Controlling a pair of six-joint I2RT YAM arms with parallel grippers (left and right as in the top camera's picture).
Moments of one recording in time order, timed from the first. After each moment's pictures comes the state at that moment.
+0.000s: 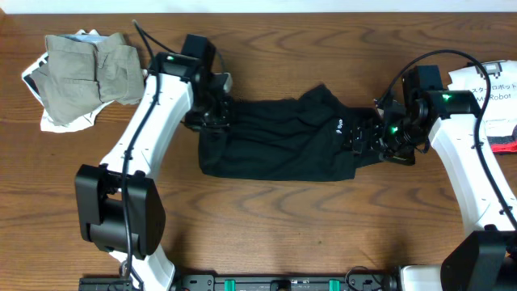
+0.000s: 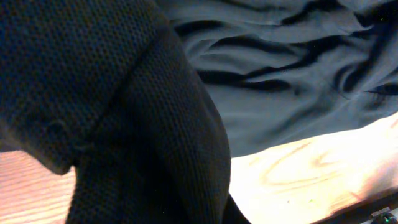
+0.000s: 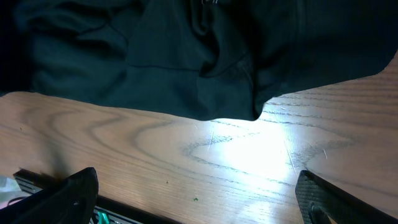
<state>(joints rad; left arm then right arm) -0.25 1.86 1.58 -1.20 0.30 -0.15 0.03 1.56 1.27 -1.19 -0.39 0.19</state>
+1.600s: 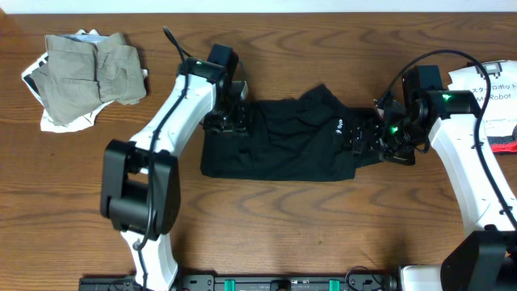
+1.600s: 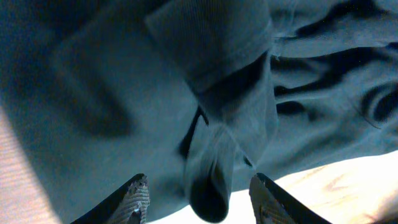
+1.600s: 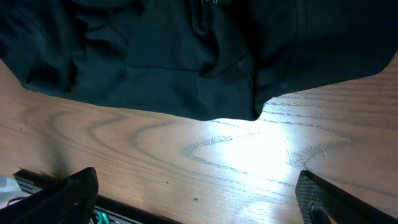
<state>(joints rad) -0.31 2.00 1.57 -1.10 0.31 -0.20 0.03 1.56 1.27 -1.19 -0.39 0.19</state>
